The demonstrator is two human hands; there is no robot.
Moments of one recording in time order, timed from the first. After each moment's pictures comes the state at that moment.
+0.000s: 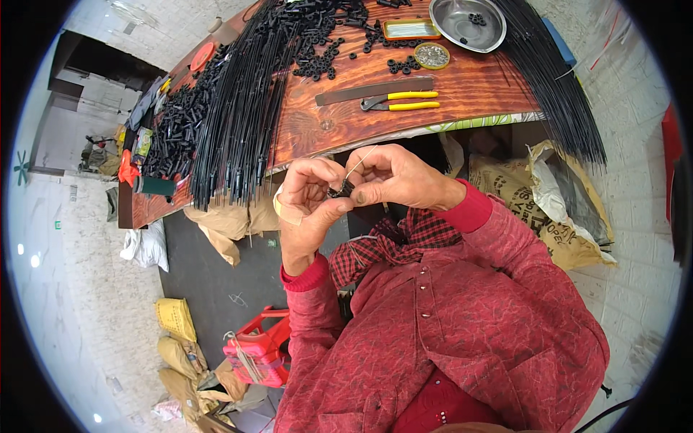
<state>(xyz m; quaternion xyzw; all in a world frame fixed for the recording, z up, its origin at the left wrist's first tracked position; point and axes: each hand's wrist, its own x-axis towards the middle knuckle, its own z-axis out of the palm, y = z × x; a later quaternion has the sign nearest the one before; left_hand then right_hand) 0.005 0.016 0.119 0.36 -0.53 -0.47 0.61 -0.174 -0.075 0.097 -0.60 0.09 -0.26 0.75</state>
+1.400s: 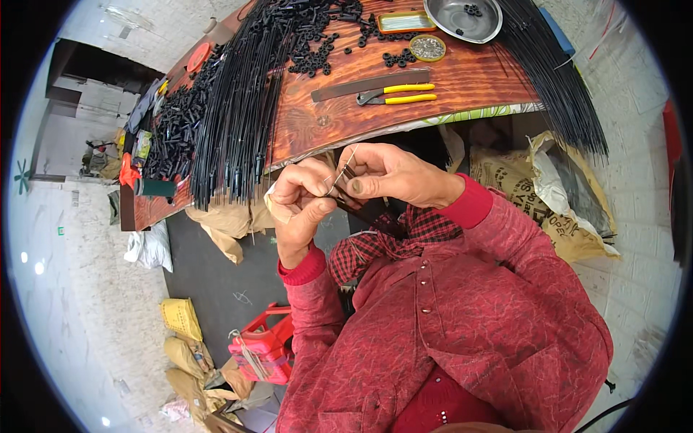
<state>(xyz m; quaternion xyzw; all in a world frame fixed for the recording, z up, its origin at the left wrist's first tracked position) 0.018 0.014 0.106 0.30 -0.55 -0.46 0.62 -0.173 -0.070 0.094 -0.49 0.01 -0.23 0.84</state>
